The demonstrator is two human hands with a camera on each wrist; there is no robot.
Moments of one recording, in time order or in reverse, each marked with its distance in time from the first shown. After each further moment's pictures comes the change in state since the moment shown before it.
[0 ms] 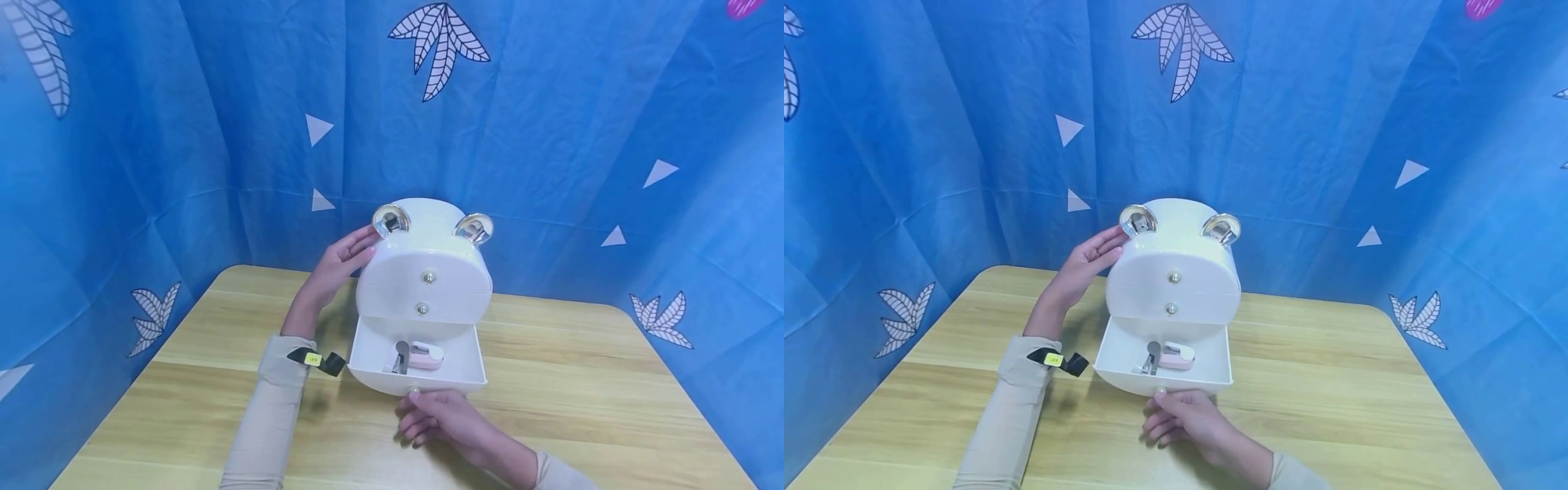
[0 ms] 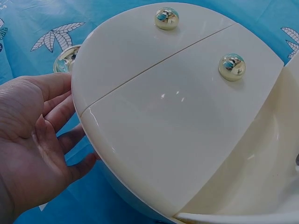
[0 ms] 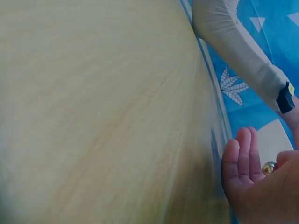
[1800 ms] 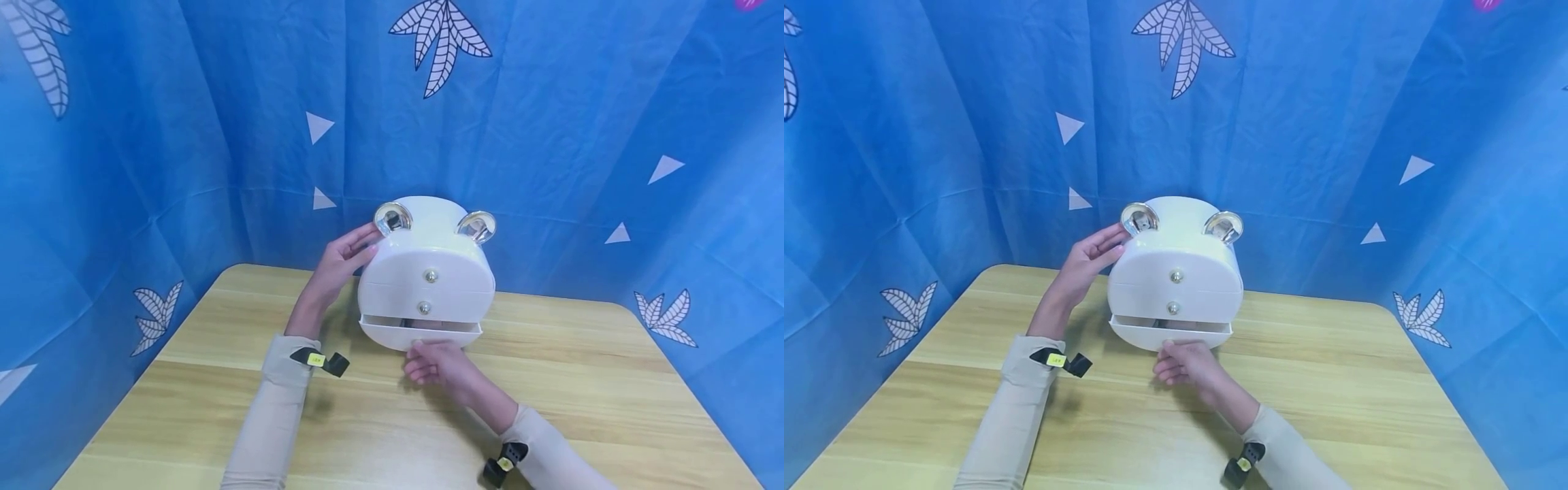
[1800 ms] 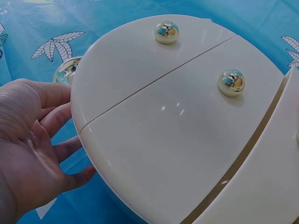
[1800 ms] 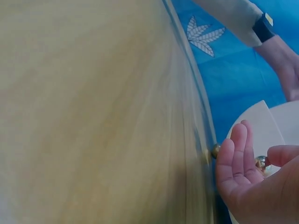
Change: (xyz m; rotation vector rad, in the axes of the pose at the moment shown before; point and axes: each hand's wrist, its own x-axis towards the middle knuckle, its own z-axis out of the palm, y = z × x) left_hand 0.001 0.003 0.006 -0.037 0.060 0.046; right_hand 0.061 -0.028 -0.033 -0.048 0.137 -0.045
